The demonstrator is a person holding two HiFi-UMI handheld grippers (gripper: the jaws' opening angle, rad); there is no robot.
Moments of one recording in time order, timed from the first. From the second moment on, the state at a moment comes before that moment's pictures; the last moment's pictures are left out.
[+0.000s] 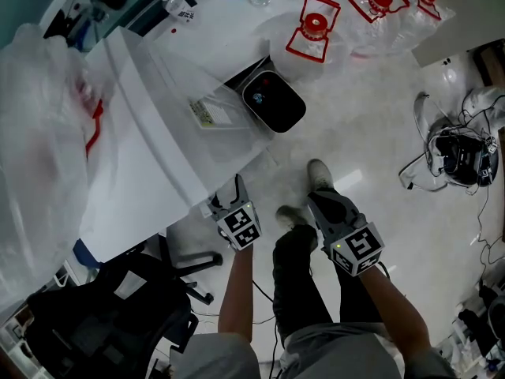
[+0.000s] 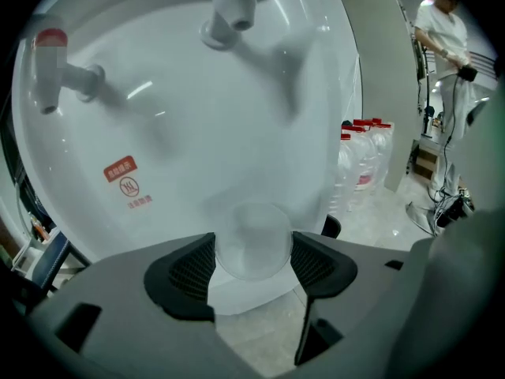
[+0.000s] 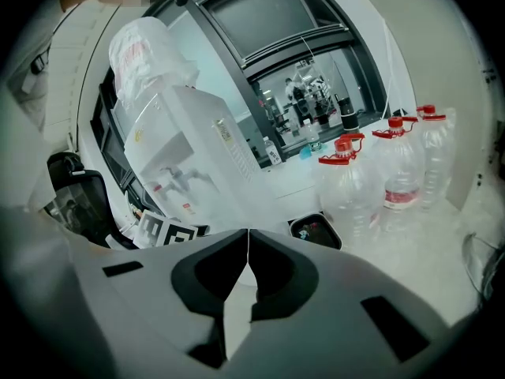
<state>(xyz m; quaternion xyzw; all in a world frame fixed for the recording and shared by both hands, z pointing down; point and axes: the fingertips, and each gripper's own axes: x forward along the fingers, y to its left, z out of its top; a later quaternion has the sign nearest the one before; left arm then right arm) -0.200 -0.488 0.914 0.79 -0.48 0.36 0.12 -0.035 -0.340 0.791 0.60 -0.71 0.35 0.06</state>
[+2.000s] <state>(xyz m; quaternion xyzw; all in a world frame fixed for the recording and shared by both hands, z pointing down) -0.163 -0.389 0.597 0.86 -0.40 0.27 0.18 -0.080 -0.345 0.574 0.53 -0.79 0.31 0.01</state>
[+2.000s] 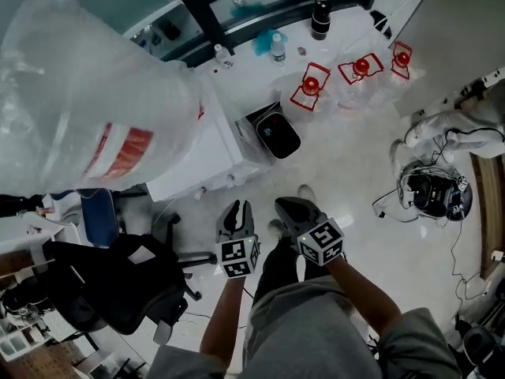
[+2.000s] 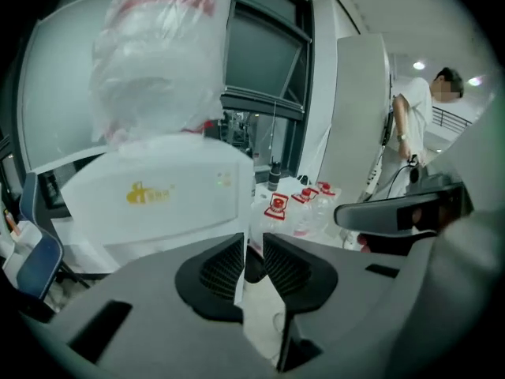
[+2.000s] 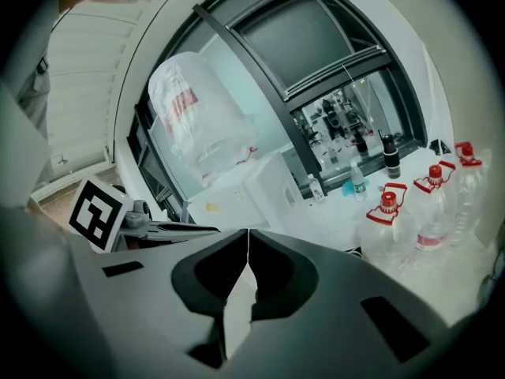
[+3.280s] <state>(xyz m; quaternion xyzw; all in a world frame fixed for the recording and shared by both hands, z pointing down) -0.102 -0.390 0.299 0.94 -0.34 0.04 0.05 -0.037 -0.368 0.310 0.58 -0.81 0.06 -0.04</state>
